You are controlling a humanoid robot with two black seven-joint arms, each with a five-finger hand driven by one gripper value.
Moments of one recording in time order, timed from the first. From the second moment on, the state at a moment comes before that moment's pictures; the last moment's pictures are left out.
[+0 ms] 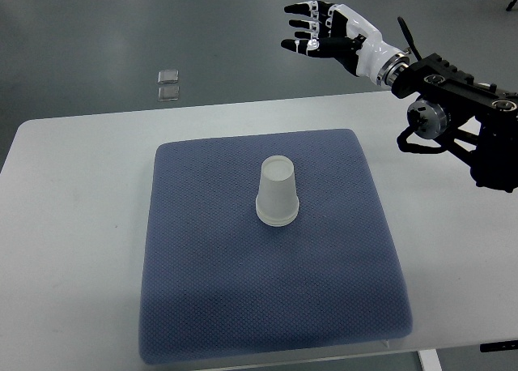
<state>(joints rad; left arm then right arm) -0.02 0.00 -0.05 -0.18 0.05 0.09 -0.05 1.07 -0.33 0.33 0.88 -0.06 -0.03 0.33</state>
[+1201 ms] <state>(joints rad) -0.02 0.00 -0.05 -0.18 0.05 0.09 -0.05 0.84 -0.18 0.60 0.66 0.05 -0.04 0.41</state>
